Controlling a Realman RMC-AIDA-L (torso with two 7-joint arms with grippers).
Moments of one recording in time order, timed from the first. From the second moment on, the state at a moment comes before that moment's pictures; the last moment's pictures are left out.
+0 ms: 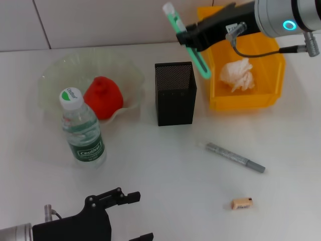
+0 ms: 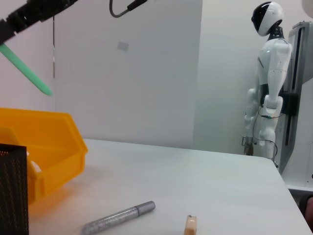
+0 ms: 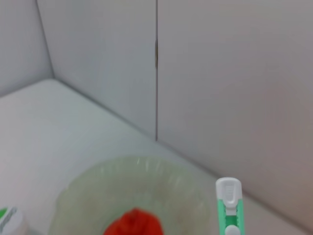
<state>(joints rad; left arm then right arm) -0.23 -2.07 1.36 0.49 1.45 1.57 -0.79 0.53 2.09 -1.40 -1.75 -2.46 -1.29 2.73</state>
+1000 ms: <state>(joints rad) -0.26 -2.07 1.36 0.47 1.44 1.57 -0.81 0.34 2.08 -1.49 -1.30 -1.68 -0.76 1.77</state>
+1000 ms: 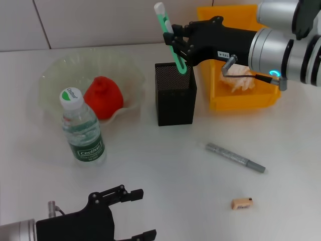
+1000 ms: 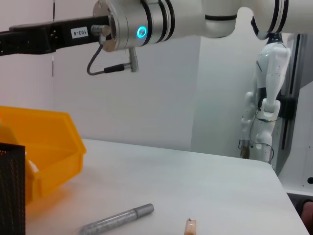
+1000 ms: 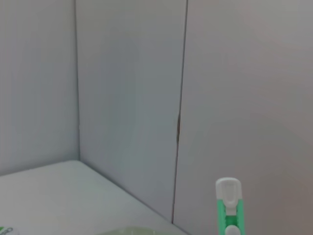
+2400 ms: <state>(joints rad) -0.29 -2.07 1.35 0.47 1.45 1.57 -0.89 0.39 2.08 -1.47 -0.94 -1.20 -0.85 1.19</state>
